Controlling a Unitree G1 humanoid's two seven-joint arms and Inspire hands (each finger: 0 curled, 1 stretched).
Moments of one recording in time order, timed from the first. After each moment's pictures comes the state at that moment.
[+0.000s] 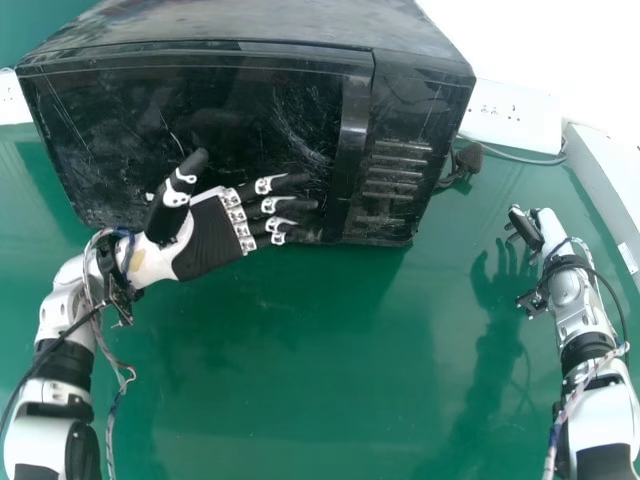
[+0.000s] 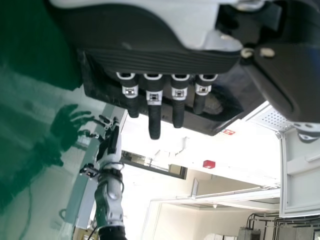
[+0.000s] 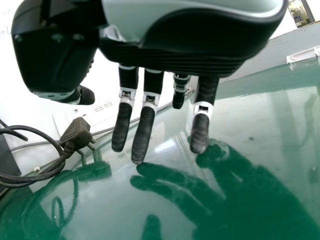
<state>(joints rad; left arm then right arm) -1.00 0.35 0.21 0.76 -0.41 0.13 -1.35 -1.09 -0.75 0.10 1.31 -0.36 -0.10 -0.04</state>
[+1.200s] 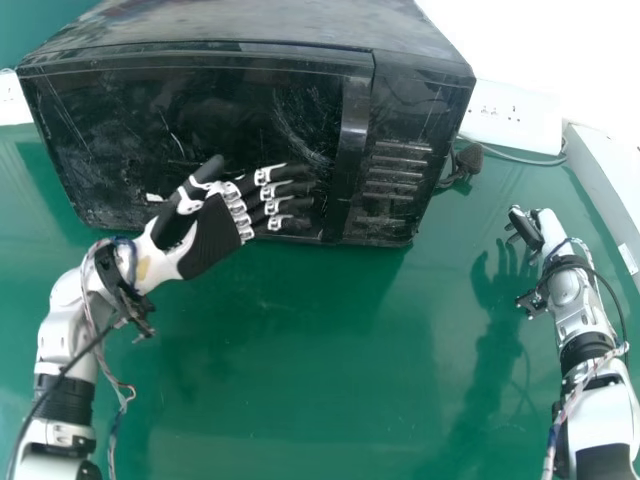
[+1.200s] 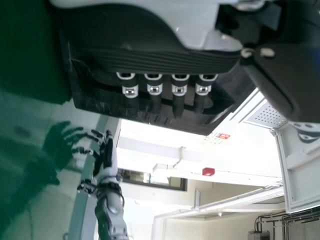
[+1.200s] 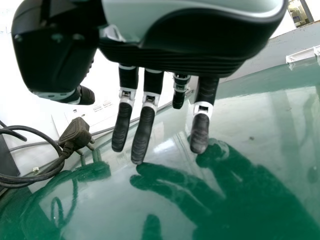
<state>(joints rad) -0.82 0.33 0.15 0.40 -0.39 0.06 -1.03 -1.09 -0.75 0.10 1.31 -0.36 -0.09 -0.04</state>
